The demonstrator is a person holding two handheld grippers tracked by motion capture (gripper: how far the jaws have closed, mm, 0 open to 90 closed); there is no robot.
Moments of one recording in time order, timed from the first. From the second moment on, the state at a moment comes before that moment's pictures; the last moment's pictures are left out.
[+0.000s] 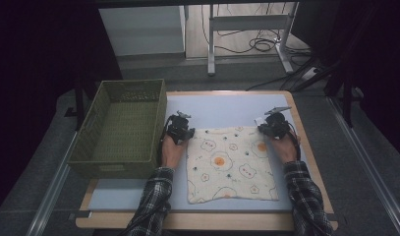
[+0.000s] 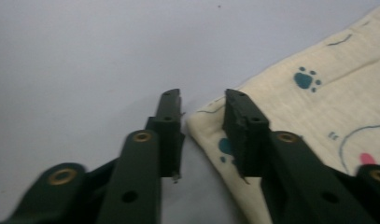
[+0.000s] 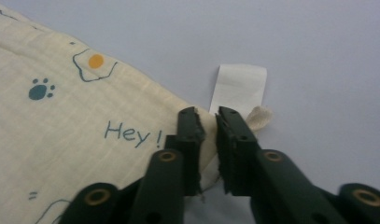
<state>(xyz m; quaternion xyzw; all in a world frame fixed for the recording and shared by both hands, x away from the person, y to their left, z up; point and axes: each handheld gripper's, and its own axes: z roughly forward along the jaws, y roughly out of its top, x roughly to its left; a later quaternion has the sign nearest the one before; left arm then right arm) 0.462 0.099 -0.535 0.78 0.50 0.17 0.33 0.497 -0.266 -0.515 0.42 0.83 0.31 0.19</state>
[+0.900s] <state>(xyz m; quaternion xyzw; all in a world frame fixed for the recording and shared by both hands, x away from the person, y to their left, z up) 0.392 0.084 -0.501 0.80 0.43 0.20 0.36 0.431 -0.290 -0.474 0.36 0.84 0.35 0.20</state>
